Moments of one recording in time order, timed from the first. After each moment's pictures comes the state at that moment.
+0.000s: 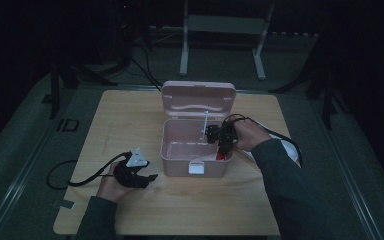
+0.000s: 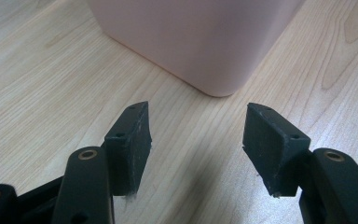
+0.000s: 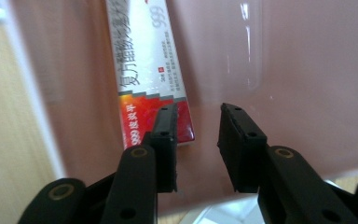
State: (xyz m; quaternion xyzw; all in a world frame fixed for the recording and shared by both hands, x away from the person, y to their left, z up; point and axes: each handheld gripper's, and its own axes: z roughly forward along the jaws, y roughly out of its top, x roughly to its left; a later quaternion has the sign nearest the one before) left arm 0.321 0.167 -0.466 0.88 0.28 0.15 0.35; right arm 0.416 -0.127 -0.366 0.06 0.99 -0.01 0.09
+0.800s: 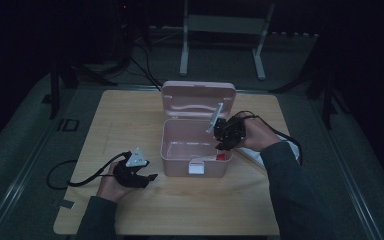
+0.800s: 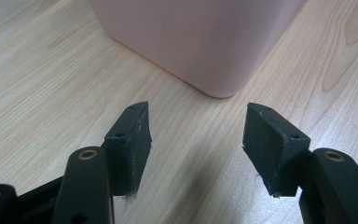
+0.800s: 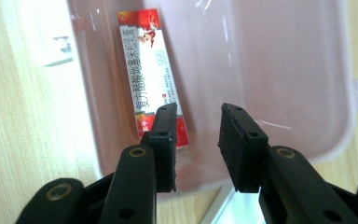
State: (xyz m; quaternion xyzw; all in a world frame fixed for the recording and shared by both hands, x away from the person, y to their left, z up) left arm 0.321 0.168 -0.465 0.88 0.28 0.15 0.35; right arm 0.406 -0.148 -0.336 0.07 0.99 0.11 0.10
